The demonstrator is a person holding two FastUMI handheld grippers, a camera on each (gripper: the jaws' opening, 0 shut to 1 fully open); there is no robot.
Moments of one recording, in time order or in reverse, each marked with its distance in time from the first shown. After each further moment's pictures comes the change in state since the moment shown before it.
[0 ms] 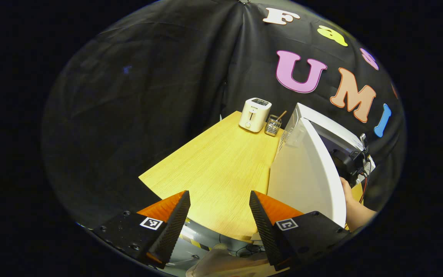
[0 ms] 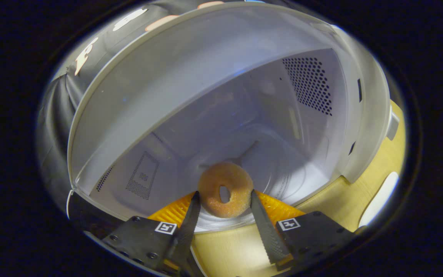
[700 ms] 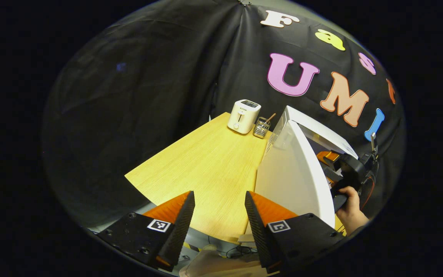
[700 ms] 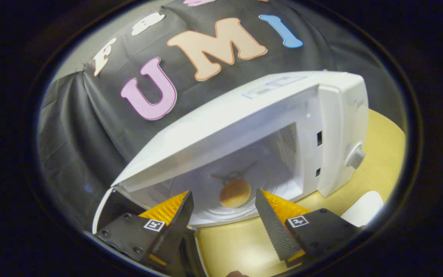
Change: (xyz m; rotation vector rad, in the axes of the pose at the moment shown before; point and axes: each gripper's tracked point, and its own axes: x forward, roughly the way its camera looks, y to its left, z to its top) left arm 0.002 -0.026 0.000 -0.025 -0.015 -0.102; right arm -0.091 0.009 0.044 -0.075 -0.121 0.091
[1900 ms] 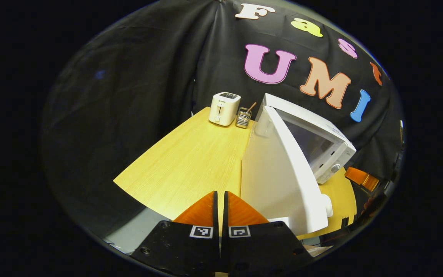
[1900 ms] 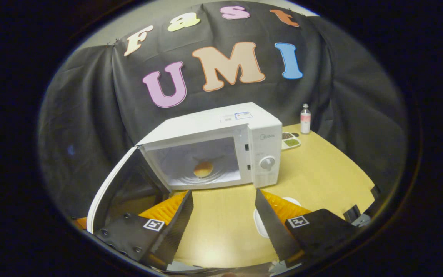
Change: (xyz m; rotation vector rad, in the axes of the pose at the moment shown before) left arm -0.002 -0.036 -0.020 0.129 0.058 -0.103; right arm -0.194 -0.072 0.008 -0.295 0.023 -0.102
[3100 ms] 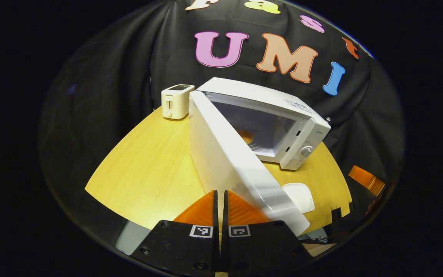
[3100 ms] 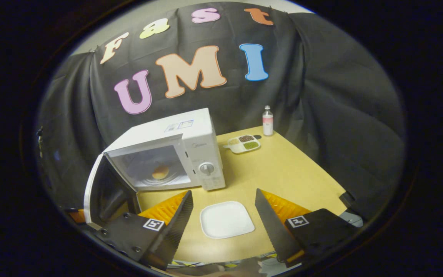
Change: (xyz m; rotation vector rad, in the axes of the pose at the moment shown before) left arm 0.026 -0.159 -0.016 0.160 0.091 -0.125; right arm -0.024 -0.146 0.037 0.030 -0.008 -0.134
